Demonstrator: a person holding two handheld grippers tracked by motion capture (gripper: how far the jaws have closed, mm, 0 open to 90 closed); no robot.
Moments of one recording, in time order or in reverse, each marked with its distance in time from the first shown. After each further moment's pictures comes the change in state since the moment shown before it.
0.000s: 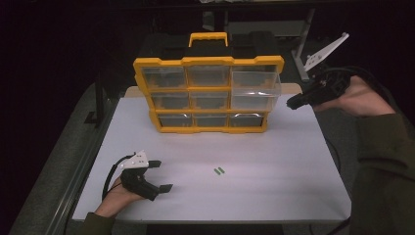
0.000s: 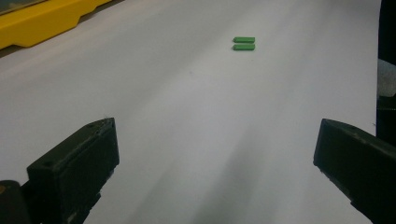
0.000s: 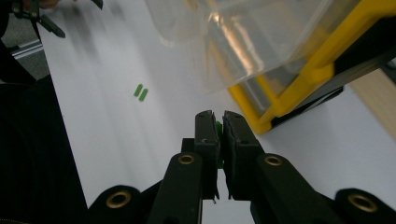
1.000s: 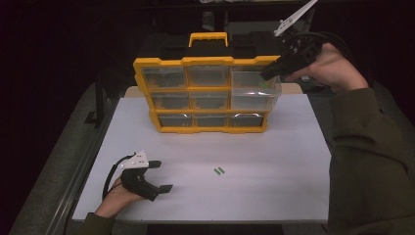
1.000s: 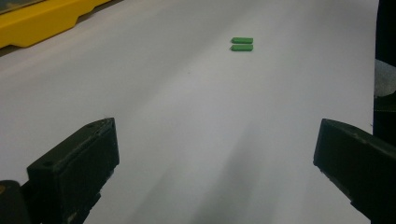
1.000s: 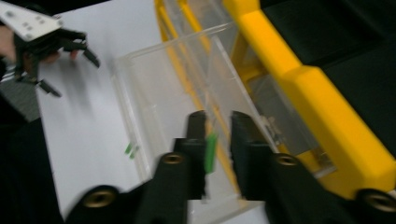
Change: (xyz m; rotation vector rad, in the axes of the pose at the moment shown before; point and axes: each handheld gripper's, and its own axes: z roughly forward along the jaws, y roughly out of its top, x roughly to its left) left arm 0.001 0.000 -0.001 0.015 -0.001 0.018; right arm 0.002 0.090 0.000 -0.068 -0.046 -0.024
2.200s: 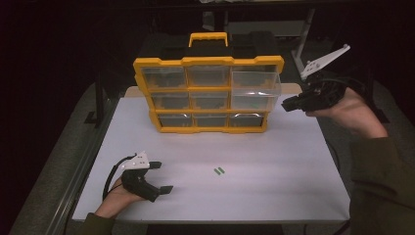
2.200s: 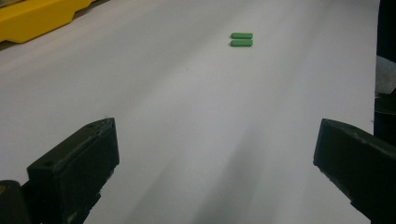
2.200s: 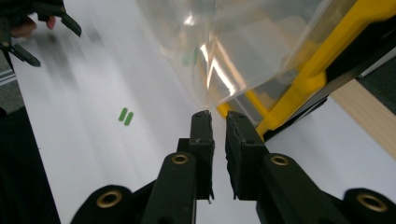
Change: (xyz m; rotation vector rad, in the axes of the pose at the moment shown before) left arm -0.002 0.000 0.002 0.001 0.001 -0.006; right arm 0.021 -0.103 0.011 -0.015 -0.045 0.104
